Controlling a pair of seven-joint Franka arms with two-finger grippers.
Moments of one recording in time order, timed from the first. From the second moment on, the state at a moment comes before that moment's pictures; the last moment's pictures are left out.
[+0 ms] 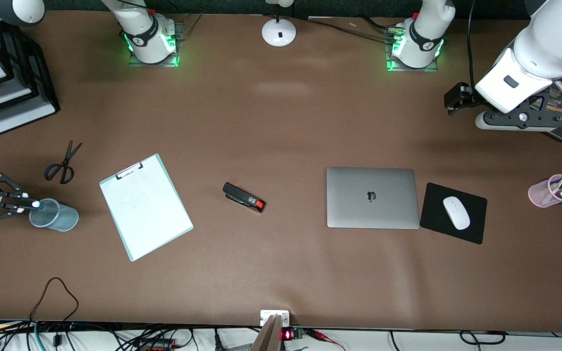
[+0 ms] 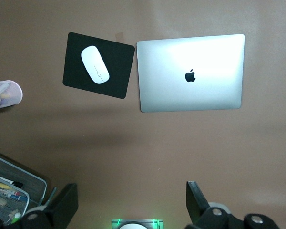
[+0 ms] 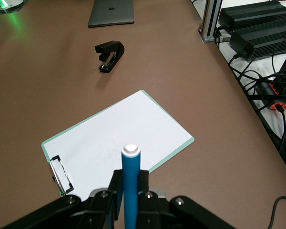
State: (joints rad) left arm -0.01 0.07 -0.23 -1.50 0.07 1.43 -0.18; right arm -0.42 0.80 -0.04 -1.07 0.74 1.50 -2.01
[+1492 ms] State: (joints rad) left arm -0.06 0.08 -0.24 -1.50 0.07 1.40 -0.20; right arm -0.44 0.87 -0.04 -1.07 0.74 1.56 -2.07
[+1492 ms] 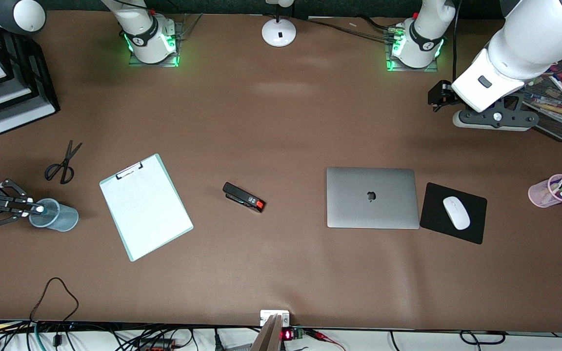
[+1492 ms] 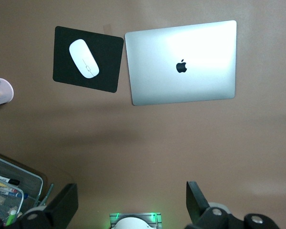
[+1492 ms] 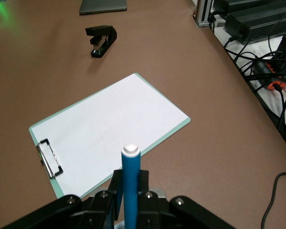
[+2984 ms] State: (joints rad) left arm -0.06 0.11 -0.24 -1.50 0.12 1.39 -0.23; right arm -0.48 0.97 -0.04 -1.08 0.84 1.64 -2.43
